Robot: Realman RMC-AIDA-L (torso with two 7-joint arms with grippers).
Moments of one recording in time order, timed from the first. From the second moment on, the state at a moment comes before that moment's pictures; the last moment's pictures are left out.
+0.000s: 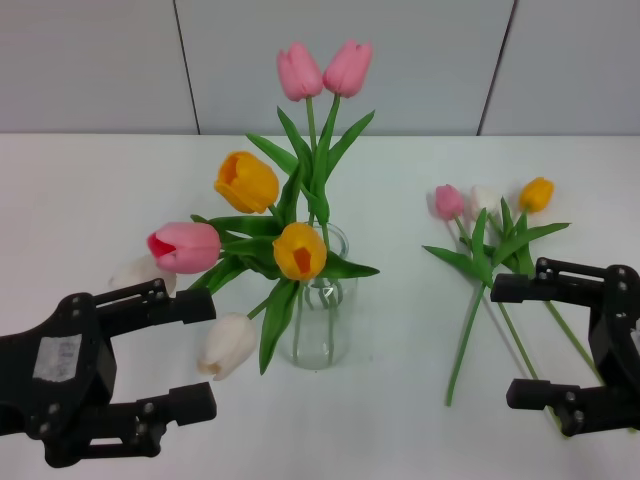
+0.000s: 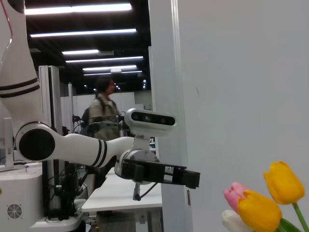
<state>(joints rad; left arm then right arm) -0.15 -2.00 1.11 1.00 1.33 1.93 -1.45 0.39 2.04 -0.76 -0.81 -1.71 -2.05 1.25</state>
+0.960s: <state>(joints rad) -0.15 -2.00 1.10 1.00 1.33 1.93 -1.45 0.40 2.02 -0.73 -0.79 -1.82 -1.56 1.61</state>
